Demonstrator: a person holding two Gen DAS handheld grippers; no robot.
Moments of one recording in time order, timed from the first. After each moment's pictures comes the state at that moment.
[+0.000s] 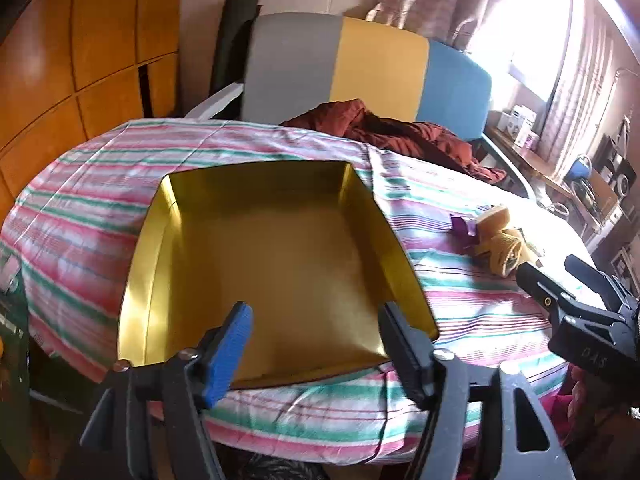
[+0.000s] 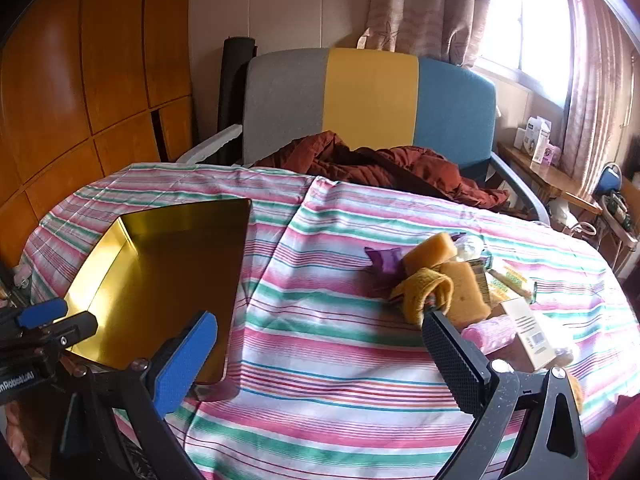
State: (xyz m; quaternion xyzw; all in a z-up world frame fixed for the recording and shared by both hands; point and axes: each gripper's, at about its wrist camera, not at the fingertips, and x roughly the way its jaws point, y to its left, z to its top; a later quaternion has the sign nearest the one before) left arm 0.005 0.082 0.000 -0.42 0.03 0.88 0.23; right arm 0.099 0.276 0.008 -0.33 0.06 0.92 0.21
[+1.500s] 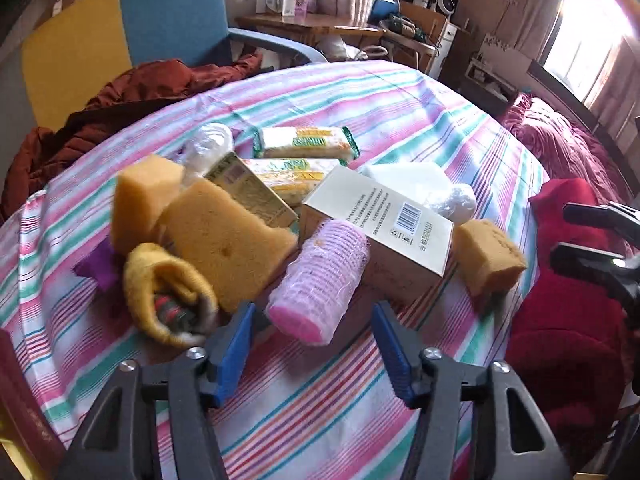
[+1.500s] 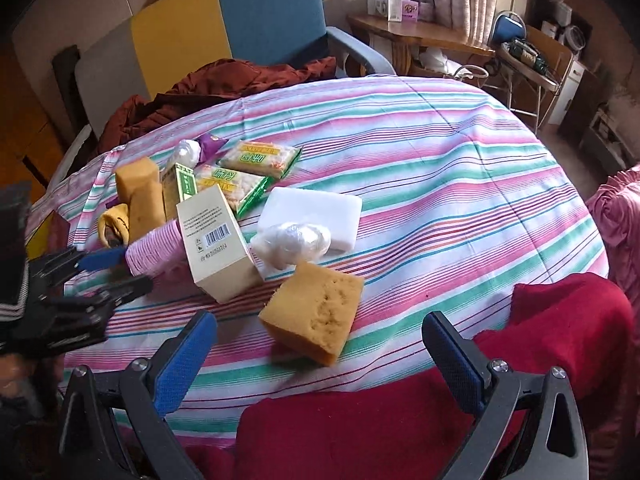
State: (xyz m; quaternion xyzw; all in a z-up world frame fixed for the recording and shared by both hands) left arm 0.055 0.421 -0.069 -0.43 0.25 0.68 0.54; right arm 0.286 0.516 -0.018 -0.44 0.24 0.79 0.34
